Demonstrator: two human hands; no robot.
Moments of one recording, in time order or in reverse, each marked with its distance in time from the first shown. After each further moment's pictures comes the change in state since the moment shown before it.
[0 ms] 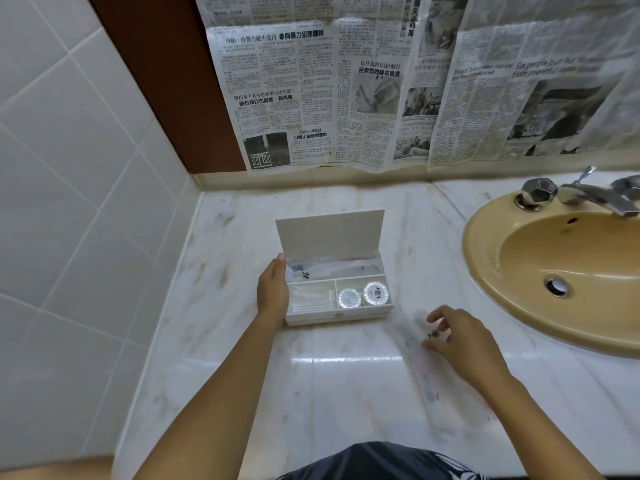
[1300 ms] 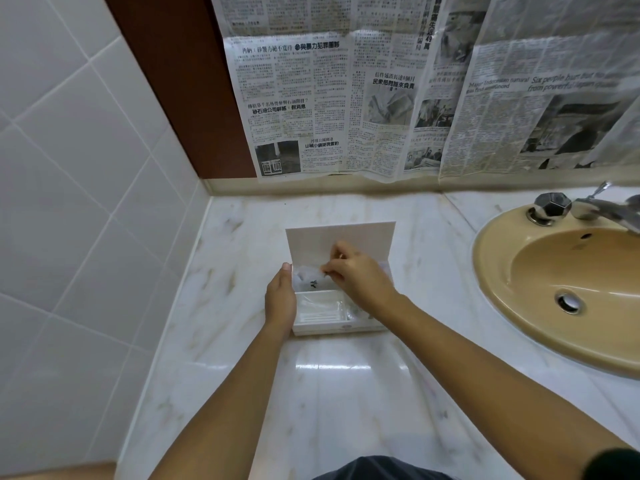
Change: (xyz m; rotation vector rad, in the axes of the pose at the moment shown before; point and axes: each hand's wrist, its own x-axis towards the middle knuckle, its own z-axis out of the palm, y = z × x) left_hand 0.002 -0.005 -0.002 0.006 -0.020 -0.020; right_hand 0.098 -0.166 0.039 -0.053 0.246 -0.843
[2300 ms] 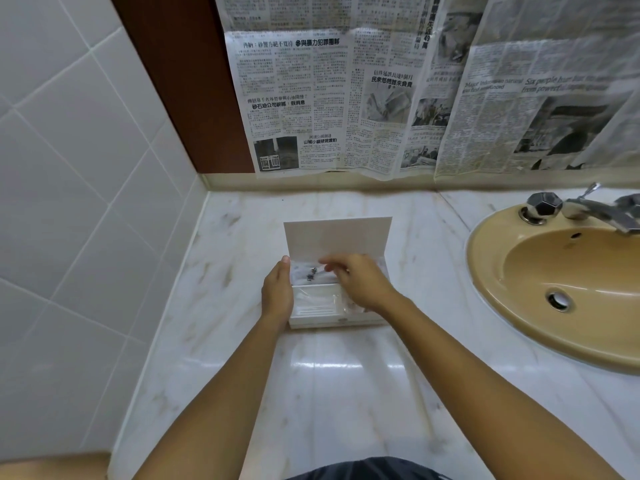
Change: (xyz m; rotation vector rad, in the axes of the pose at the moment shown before) left_hand 0.003 -0.003 0.000 0.042 -0.004 0.083; right_hand -0.010 -0.016 -0.023 0.356 -0.246 0.407
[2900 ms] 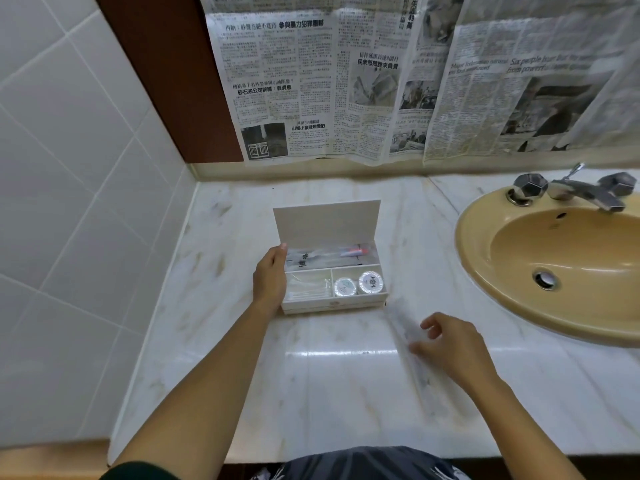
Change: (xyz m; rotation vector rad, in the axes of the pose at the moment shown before) left_hand 0.005 -0.005 -0.005 0.083 -0.038 0.052; right_hand -0.161 0.095 -0.028 -0.167 0.122 0.540
